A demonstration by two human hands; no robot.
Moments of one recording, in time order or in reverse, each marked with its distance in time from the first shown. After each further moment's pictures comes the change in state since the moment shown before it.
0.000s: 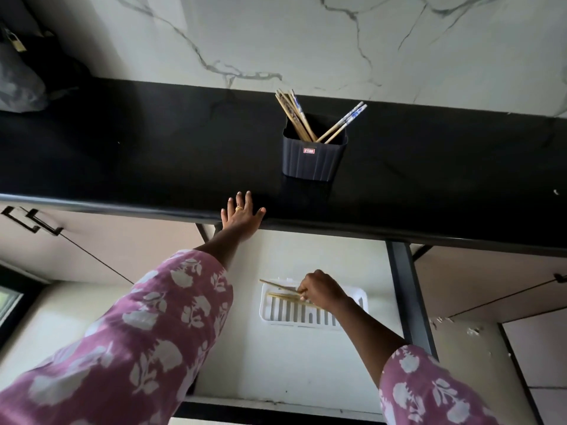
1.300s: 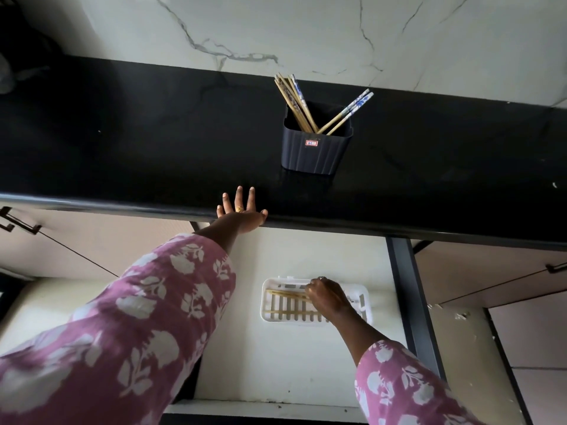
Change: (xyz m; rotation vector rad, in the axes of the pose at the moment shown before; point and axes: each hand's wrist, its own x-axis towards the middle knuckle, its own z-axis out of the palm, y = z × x) left_hand 0.009 0.009 -0.011 0.160 -0.222 -0.088; right_hand 0.008 0.015 0.025 -0.468 0.175 -0.078
